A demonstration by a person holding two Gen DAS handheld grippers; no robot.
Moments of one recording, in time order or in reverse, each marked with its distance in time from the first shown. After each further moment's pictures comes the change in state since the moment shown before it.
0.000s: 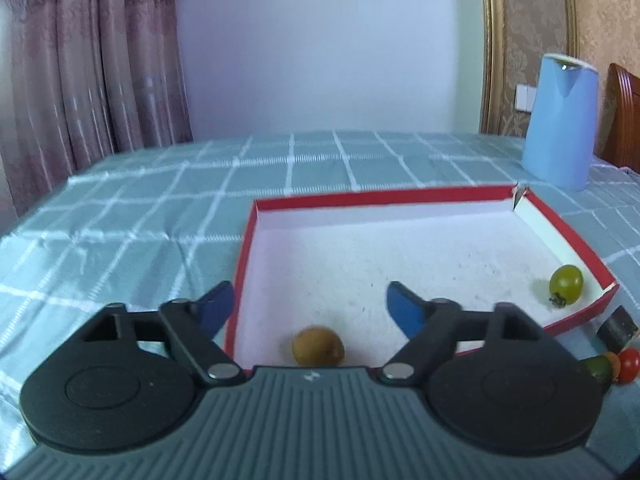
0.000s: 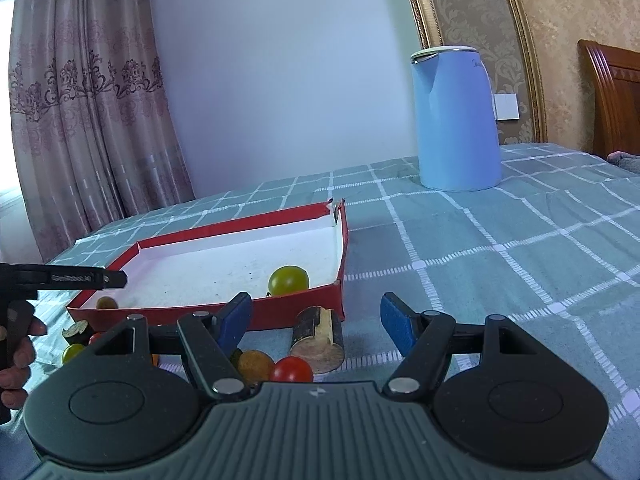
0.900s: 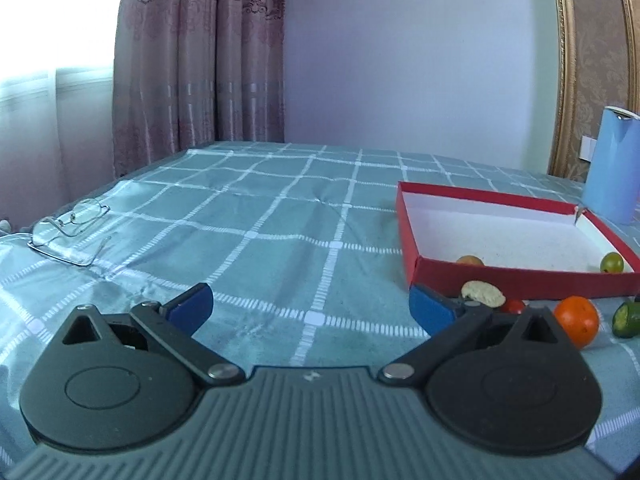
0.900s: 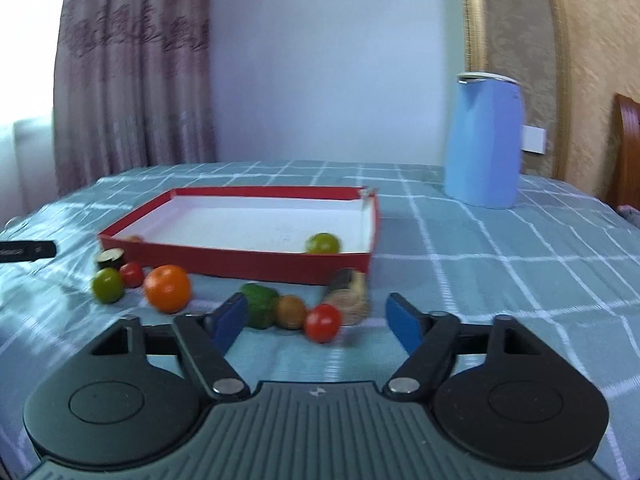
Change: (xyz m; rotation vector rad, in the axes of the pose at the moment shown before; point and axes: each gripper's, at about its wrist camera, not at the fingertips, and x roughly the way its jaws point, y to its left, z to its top) left arm -0.080 0.084 -0.077 -0.174 -0.078 0.180; right arm -0.033 0.037 -0.017 -0.220 0.050 0.029
